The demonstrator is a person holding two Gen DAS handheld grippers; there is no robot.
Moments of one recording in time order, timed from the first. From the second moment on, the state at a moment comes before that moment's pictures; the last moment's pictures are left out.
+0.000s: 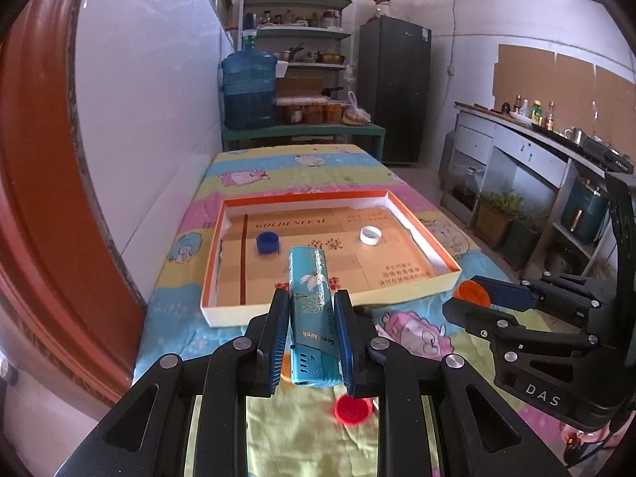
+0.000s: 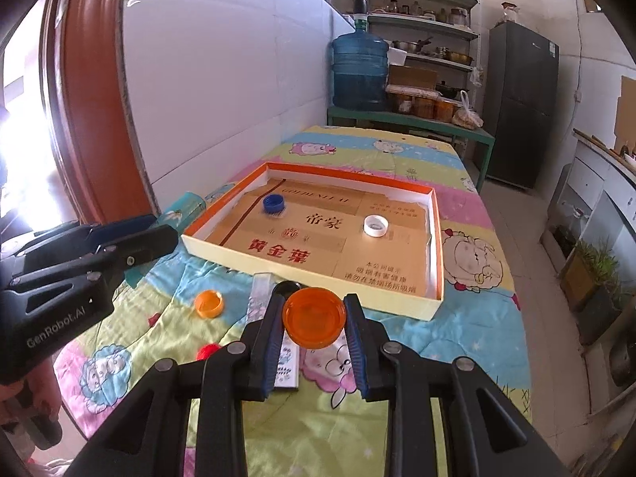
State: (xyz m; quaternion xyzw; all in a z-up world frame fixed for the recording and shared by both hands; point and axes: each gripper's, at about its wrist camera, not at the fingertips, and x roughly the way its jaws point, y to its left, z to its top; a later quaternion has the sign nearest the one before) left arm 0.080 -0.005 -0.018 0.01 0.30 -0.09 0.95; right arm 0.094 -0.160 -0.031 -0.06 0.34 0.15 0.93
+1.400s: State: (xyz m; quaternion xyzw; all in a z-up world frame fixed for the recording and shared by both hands) left arm 0.264 -0.002 -0.031 0.01 0.35 -0.07 0.94; right arm 0.243 -0.154 -0.039 -0.02 0.37 0.17 0.91
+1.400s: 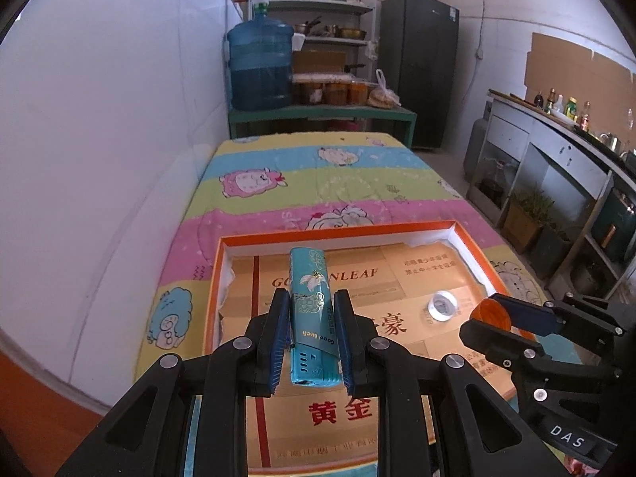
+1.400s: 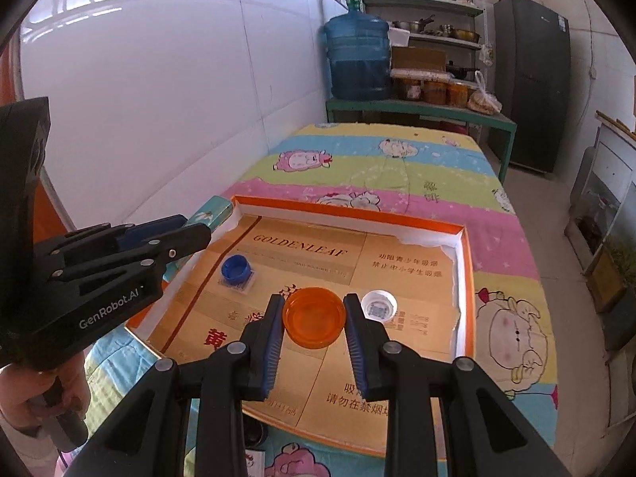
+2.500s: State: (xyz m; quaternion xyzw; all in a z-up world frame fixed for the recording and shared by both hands) left arm 0.308 0.003 -0.084 -0.02 0.40 -0.06 0.92; right arm 0.293 -0.138 -0.090 -0.04 0.42 0.17 0.89
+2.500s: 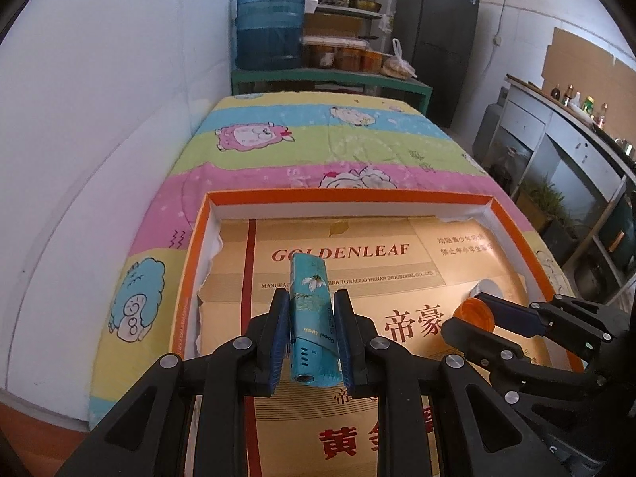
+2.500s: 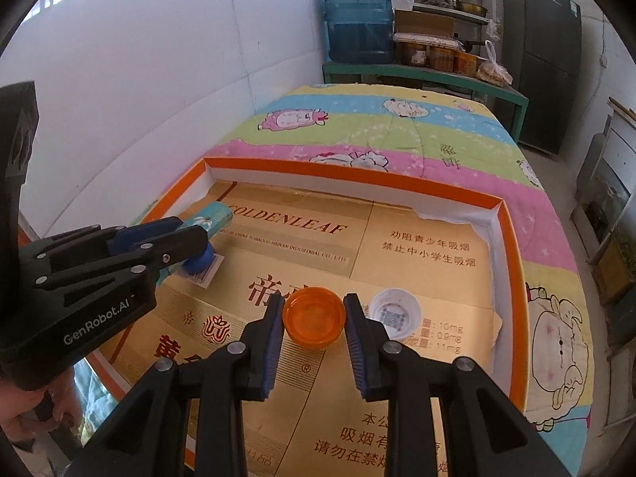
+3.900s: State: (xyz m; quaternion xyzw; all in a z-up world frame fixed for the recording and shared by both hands) left arm 0.300 -0.002 -0.087 -0.03 0.39 -0.09 0.92; right arm 0.289 -0.134 -0.097 -0.05 0.41 0.18 0.89
